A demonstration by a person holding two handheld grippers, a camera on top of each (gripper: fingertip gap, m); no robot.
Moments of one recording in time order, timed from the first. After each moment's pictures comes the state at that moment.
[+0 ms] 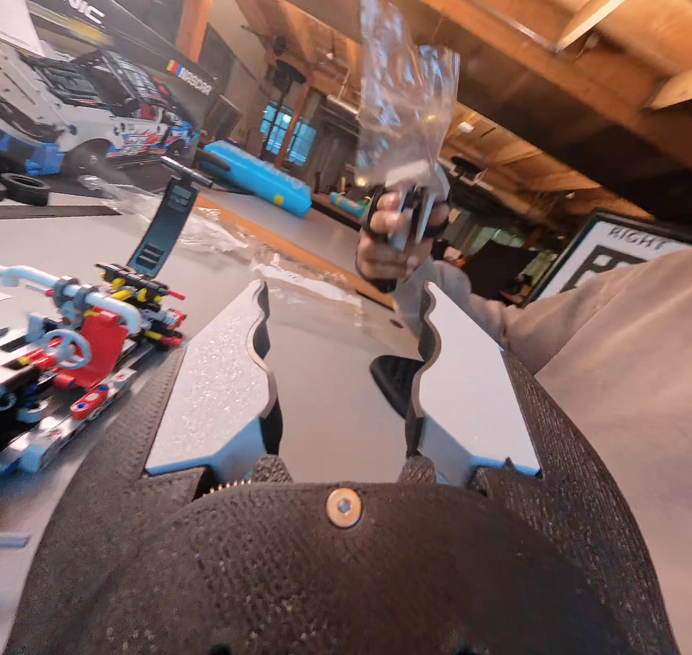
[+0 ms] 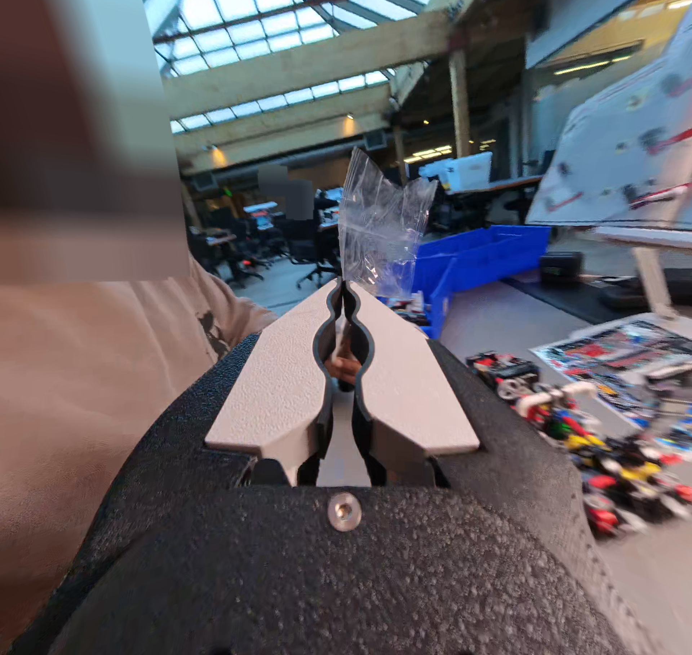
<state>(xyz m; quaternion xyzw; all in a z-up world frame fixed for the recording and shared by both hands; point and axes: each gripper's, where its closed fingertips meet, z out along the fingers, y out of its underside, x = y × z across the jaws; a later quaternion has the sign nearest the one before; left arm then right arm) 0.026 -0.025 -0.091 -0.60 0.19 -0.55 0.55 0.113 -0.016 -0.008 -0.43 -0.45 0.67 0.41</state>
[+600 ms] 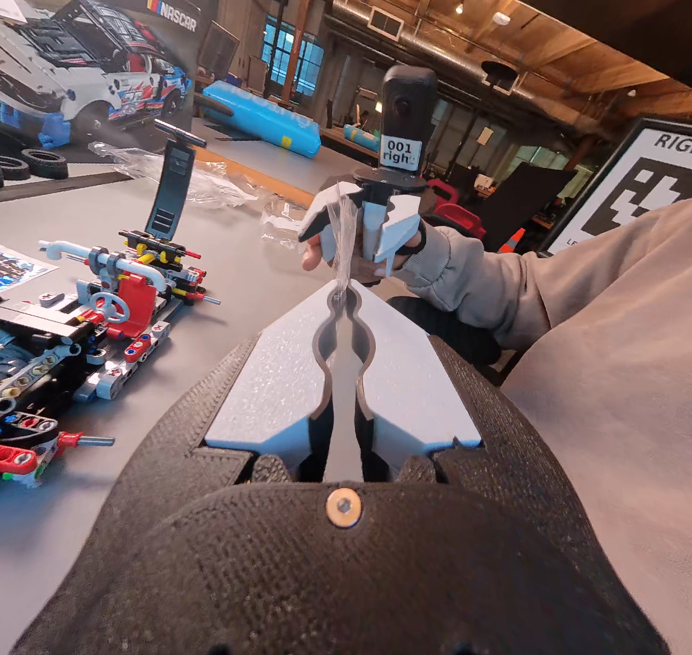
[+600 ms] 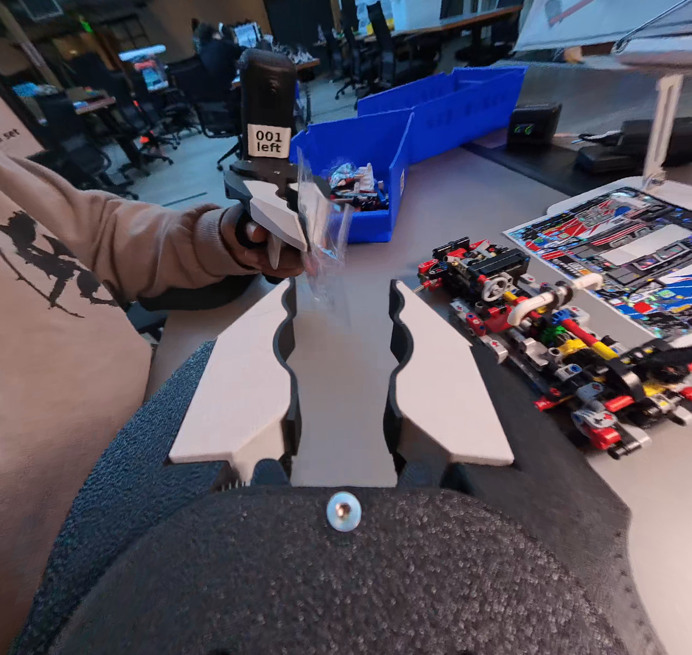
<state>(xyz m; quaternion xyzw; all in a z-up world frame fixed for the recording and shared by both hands) 0.008 -0.050 -0.107 -0.65 0.26 -0.48 0.52 0.037 -0.024 -0.109 -0.56 -0.52 0.52 0.37</state>
